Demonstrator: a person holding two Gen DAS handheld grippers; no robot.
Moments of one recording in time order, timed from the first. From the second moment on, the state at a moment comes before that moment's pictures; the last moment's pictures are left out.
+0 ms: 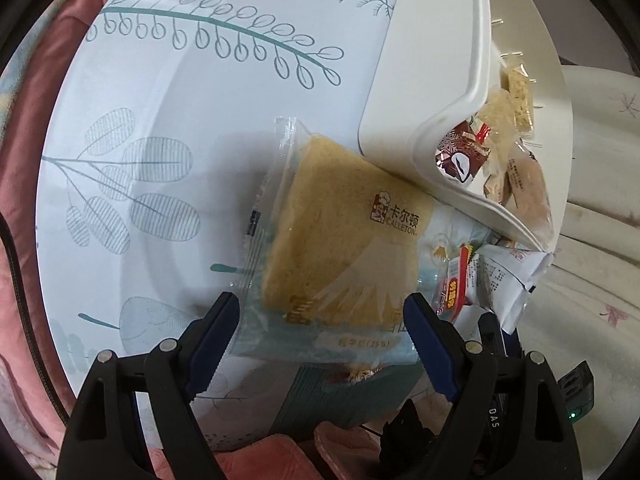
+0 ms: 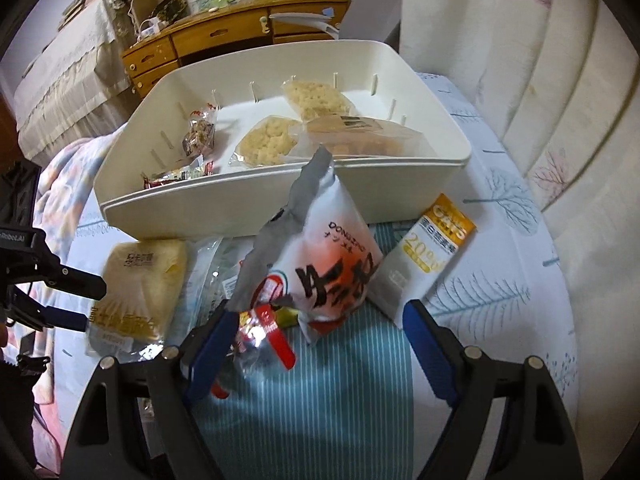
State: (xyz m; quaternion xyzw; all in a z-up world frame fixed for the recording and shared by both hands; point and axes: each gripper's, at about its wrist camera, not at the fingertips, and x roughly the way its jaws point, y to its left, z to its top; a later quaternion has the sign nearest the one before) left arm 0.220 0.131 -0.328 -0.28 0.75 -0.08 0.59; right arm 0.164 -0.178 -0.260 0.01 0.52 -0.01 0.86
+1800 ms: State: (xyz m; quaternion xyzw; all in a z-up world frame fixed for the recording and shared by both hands) left arm 0.203 0.148 -0.259 -0.27 0.72 -0.11 0.63; right arm 0.135 -0.159 -0.229 -0.01 0.50 -0.03 0.87
